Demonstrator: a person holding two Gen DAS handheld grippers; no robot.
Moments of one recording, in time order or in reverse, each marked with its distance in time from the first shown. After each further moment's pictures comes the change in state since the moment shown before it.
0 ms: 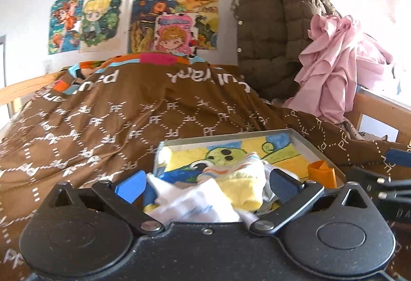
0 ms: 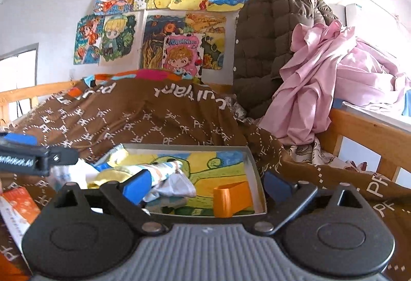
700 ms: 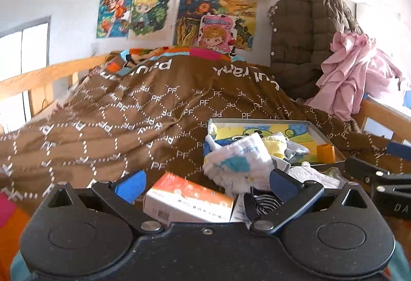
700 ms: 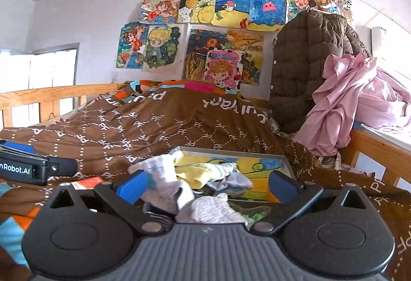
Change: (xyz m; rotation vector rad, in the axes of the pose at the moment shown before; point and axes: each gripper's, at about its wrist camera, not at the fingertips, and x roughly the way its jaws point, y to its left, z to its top) left arm -0.155 0.042 -0.040 -0.117 0.031 0.108; right arm -0.114 0.080 -0.002 -0.086 -0.038 0.118
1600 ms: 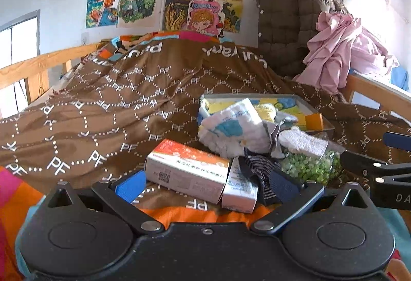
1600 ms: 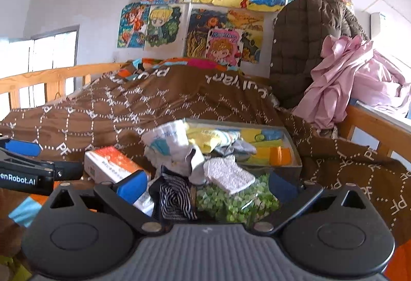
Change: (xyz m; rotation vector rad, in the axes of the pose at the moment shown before) left arm -0.020 0.003 -0.037 0.055 0.077 -0.037; right arm -0.027 0.020 -0.022 0.003 0.120 -0.011
